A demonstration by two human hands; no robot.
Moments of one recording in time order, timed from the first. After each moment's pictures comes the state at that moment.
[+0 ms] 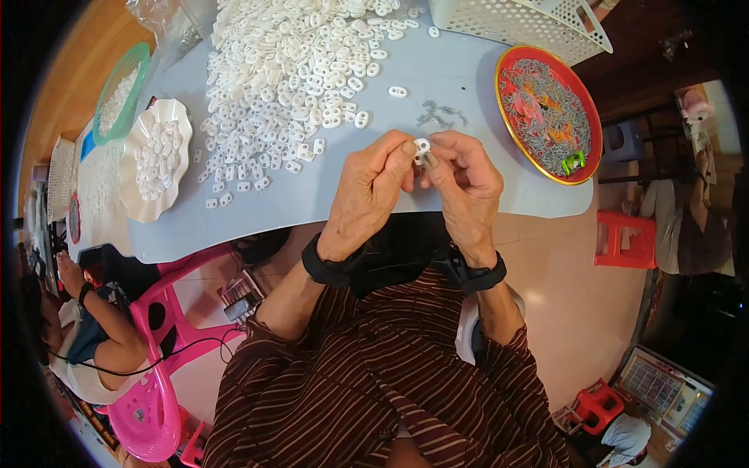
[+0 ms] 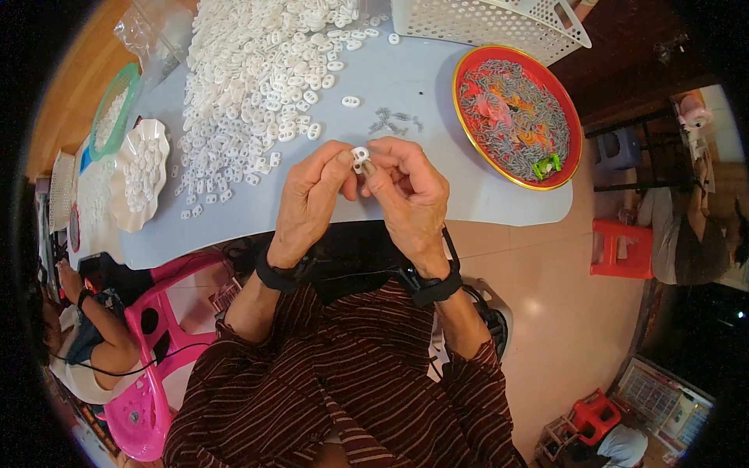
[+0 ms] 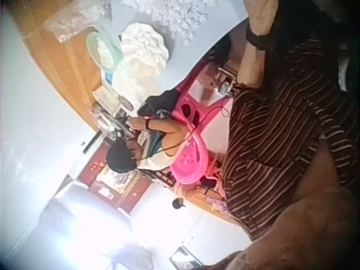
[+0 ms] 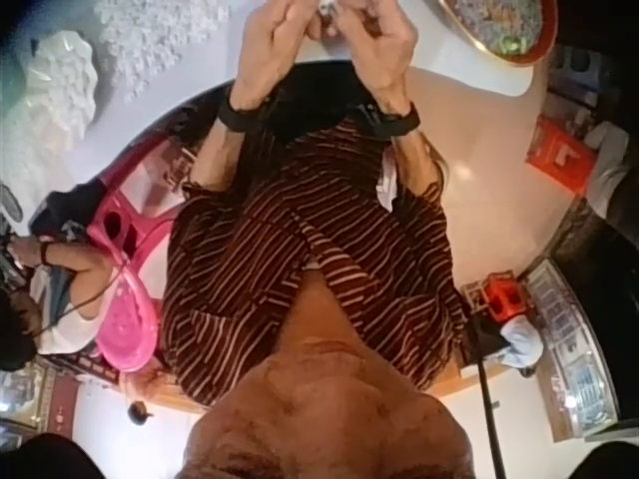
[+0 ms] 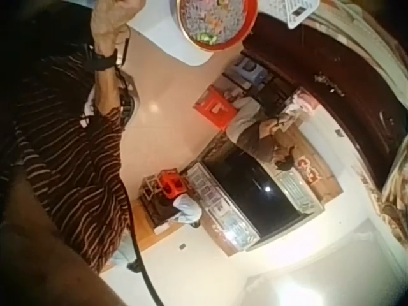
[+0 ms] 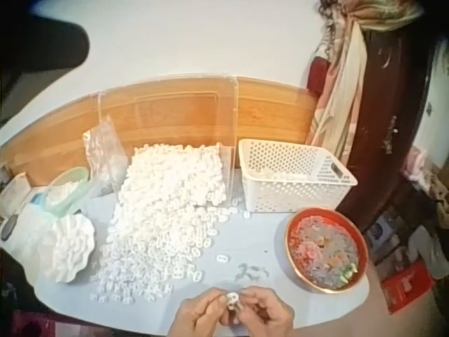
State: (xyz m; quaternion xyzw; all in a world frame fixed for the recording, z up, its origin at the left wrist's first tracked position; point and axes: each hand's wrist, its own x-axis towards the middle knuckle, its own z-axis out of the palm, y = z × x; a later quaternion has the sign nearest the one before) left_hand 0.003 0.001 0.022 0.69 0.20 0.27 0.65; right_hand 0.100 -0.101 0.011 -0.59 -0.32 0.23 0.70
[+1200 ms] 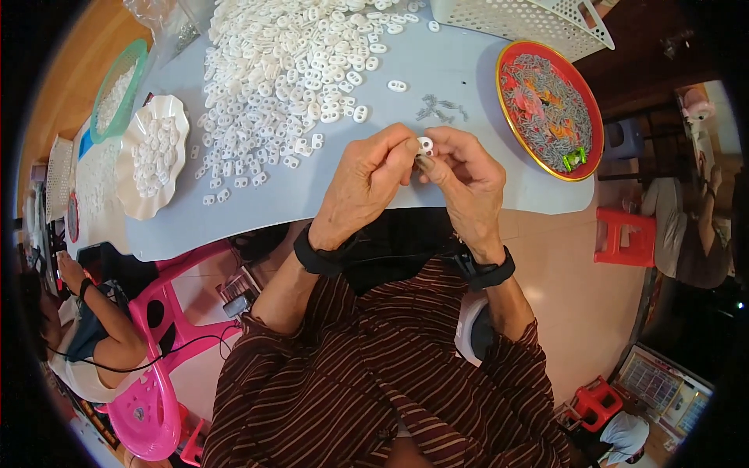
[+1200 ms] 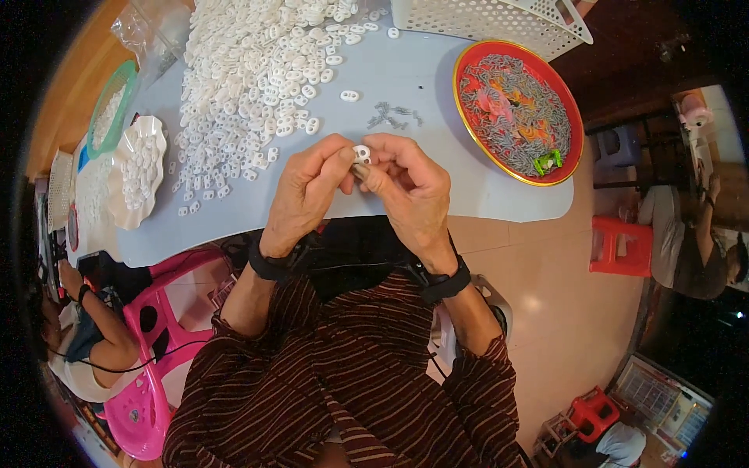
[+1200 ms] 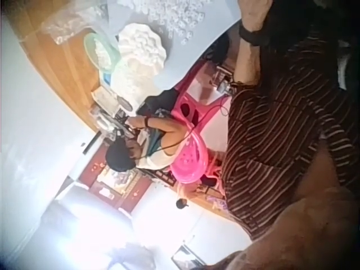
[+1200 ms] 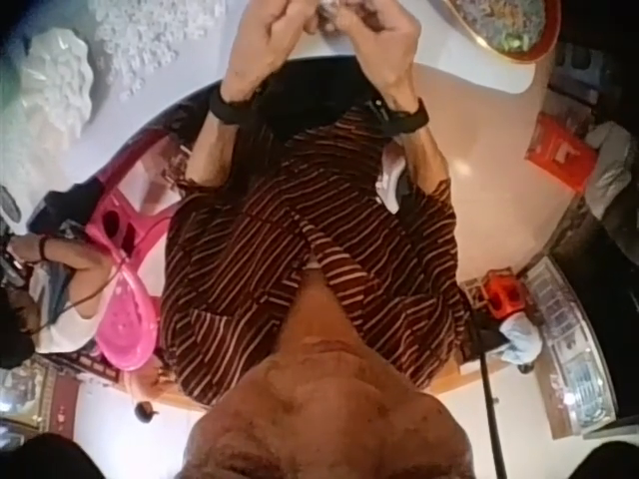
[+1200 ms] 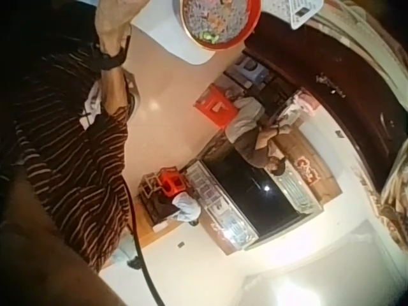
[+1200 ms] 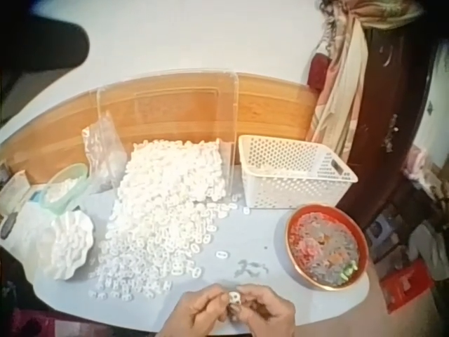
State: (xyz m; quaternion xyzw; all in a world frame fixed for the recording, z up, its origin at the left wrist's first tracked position) left_hand 0.002 0.010 0.021 0.70 0.17 0.24 0.65; right_hand 0.104 -0.103 0.016 -0.57 -0.34 0.28 0.69
